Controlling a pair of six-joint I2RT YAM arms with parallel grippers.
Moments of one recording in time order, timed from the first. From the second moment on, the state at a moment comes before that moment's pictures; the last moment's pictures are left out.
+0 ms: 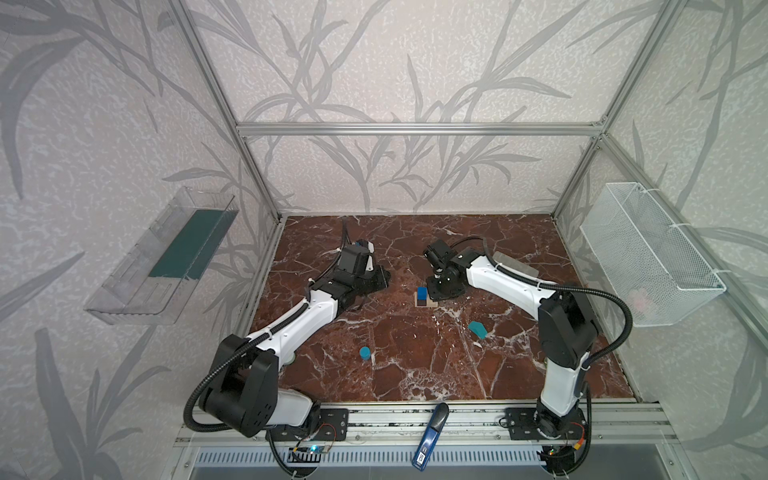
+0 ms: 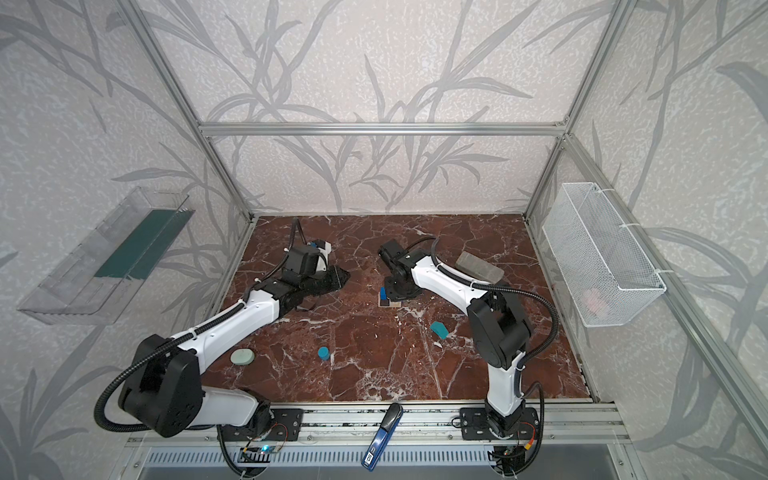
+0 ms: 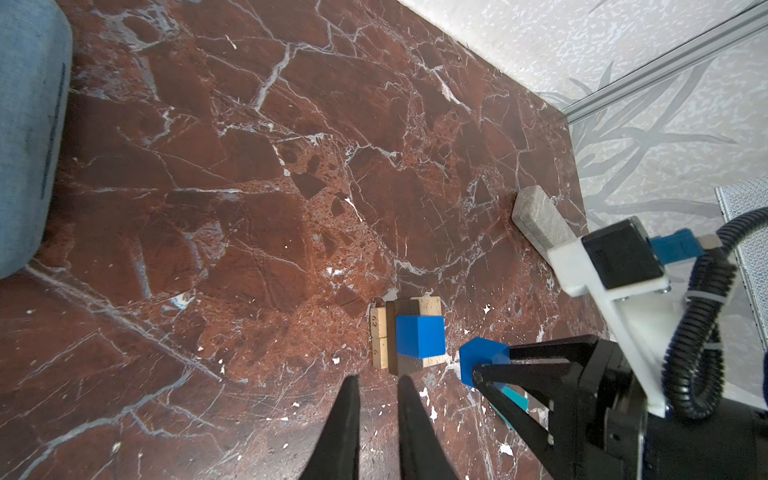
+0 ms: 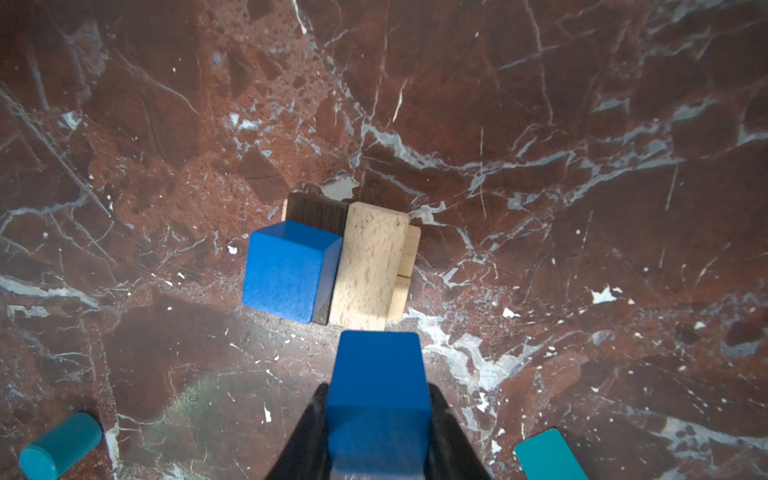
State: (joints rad) left arm -0.40 1.40 0.91 -0.20 0.21 -0.65; right arm 0.67 1.89 1.49 -0.86 0.02 0.50
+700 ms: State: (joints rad) left arm -0.39 1.42 0.91 -0.20 0.23 -0.65; right arm 0.64 1.97 1.55 -0.82 -0.03 0.51
